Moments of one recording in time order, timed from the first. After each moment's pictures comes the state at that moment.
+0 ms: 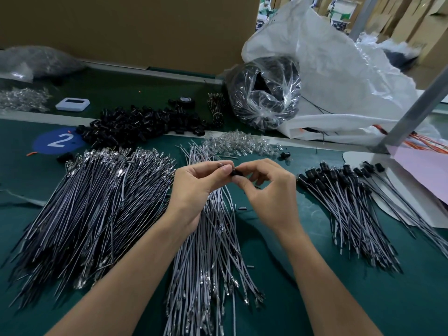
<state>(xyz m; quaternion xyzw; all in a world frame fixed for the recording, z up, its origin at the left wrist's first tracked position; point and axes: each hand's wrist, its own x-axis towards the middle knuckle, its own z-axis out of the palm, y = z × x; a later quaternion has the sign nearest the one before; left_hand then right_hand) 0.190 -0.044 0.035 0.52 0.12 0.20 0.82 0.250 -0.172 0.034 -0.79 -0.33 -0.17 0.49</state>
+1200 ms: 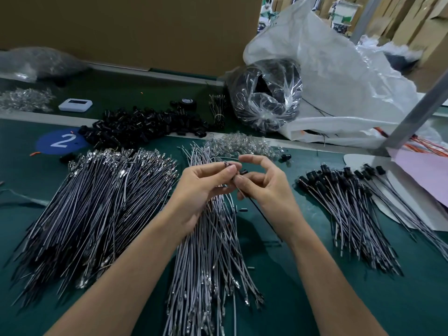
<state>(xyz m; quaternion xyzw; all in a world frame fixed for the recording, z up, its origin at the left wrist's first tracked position) 0.187 -0.035 0.035 0.55 0.07 0.12 0.82 0.251 -0.176 0.039 -0.68 -0.27 0.15 0.67</state>
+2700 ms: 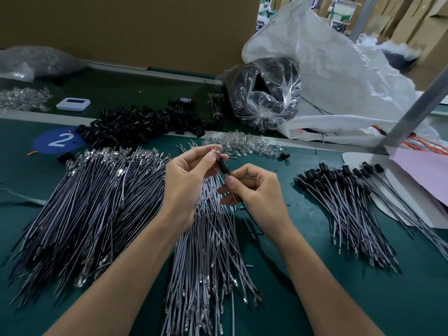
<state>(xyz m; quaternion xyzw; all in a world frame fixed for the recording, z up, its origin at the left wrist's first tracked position) 0.185 -0.037 0.041 0.55 0.11 0.27 0.78 0.240 -0.164 0.034 -0.69 -0.26 0.11 0.67</state>
